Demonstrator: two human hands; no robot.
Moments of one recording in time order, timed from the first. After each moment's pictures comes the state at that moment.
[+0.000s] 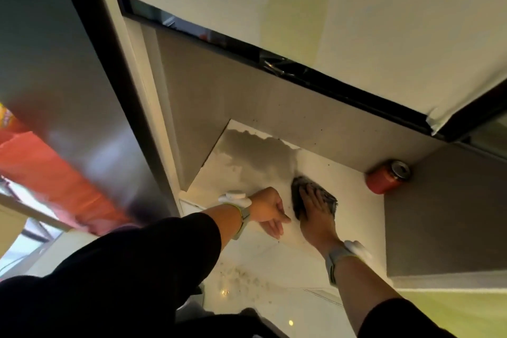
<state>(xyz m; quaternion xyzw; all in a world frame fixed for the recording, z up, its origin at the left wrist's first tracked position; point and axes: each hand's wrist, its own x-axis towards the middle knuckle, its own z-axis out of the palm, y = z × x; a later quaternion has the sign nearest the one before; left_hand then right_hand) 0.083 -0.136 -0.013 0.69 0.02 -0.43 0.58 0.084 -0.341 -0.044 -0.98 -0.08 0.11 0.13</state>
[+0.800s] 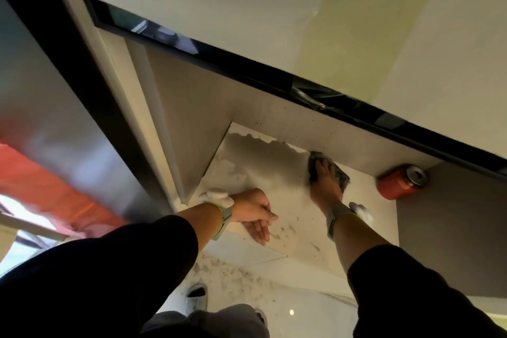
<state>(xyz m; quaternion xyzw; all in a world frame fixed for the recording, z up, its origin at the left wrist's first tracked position) 0.105 -0.077 -0.015 0.67 0.01 -0.47 0.57 0.196 -0.311 -0.034 -0.98 0.04 0.12 0.15</state>
